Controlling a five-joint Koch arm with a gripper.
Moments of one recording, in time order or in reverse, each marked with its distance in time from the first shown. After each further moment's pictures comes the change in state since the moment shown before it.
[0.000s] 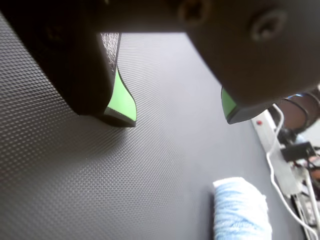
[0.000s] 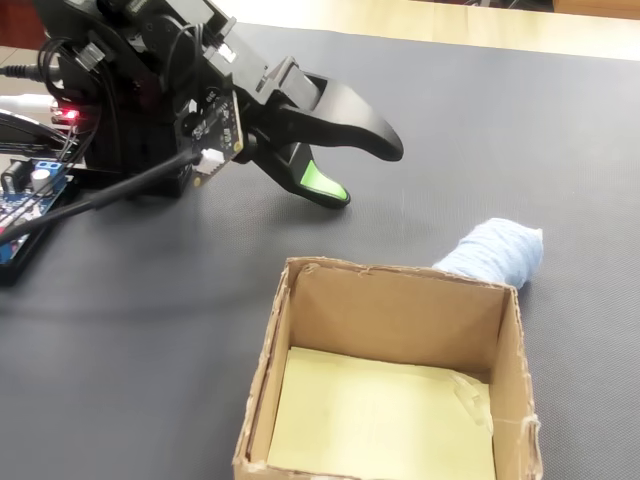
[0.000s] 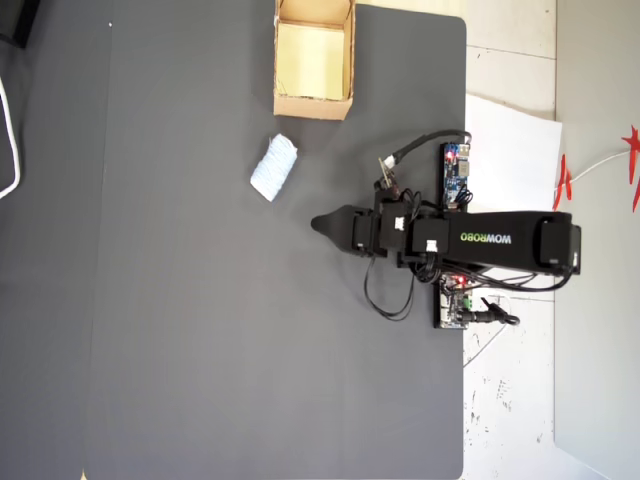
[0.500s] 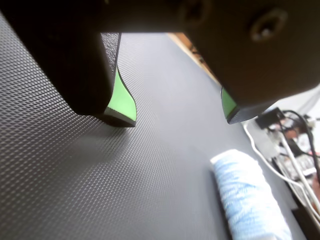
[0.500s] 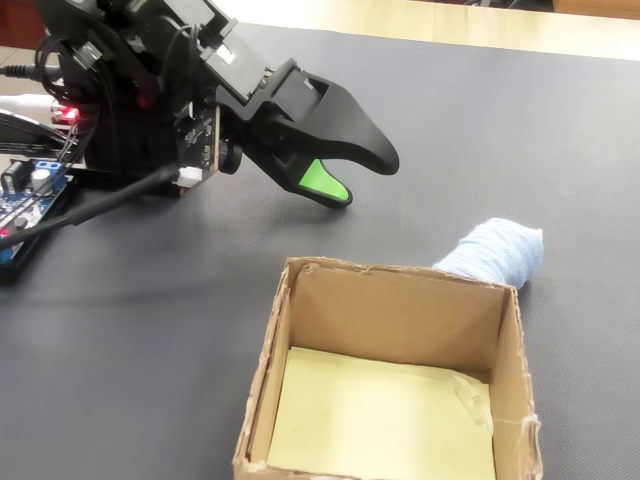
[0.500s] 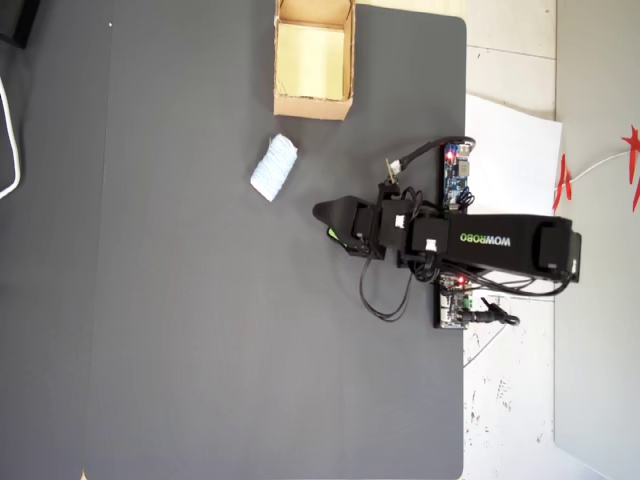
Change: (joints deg) arm 4.6 0.0 -0.8 -1.2 -12.1
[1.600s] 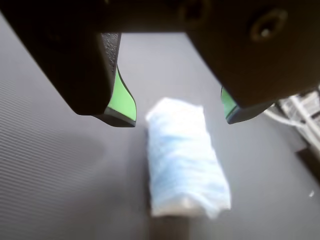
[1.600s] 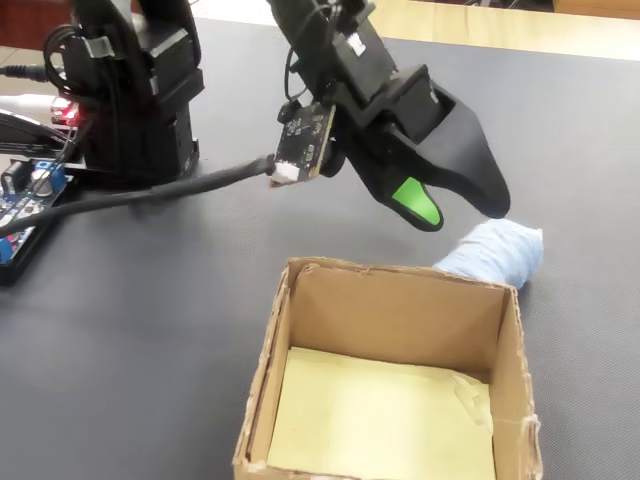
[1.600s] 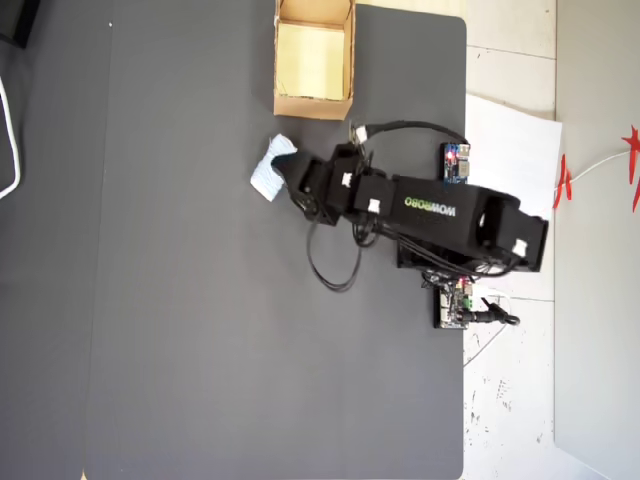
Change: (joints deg) arm 8.3 -34.0 -41.6 18.5 -1.1
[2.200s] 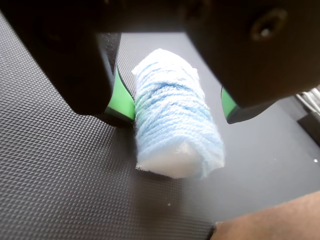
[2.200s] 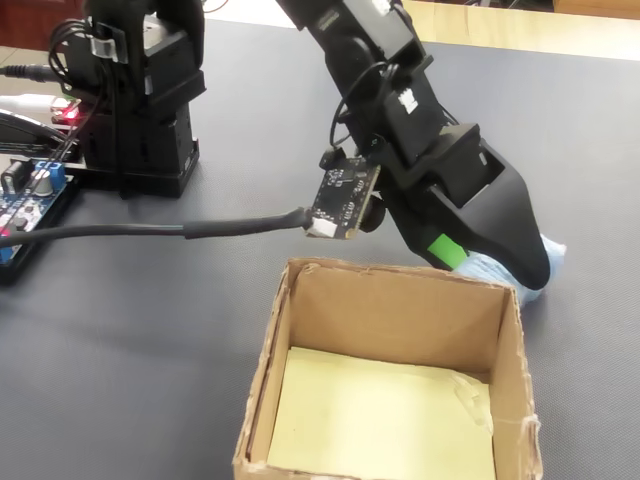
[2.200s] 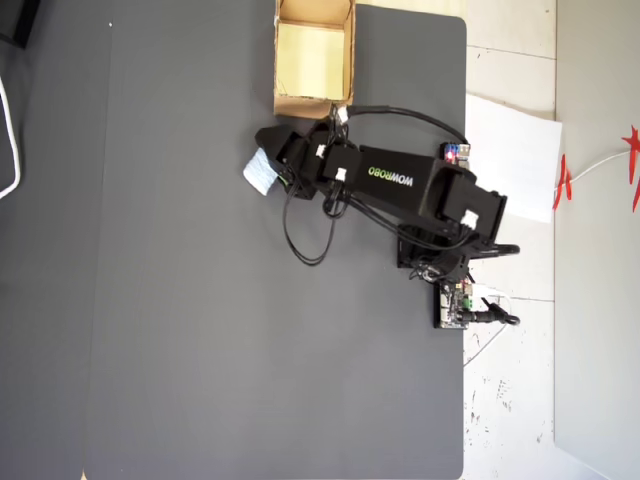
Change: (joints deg) arm 4.8 -15.9 -11.7 2.7 2.2
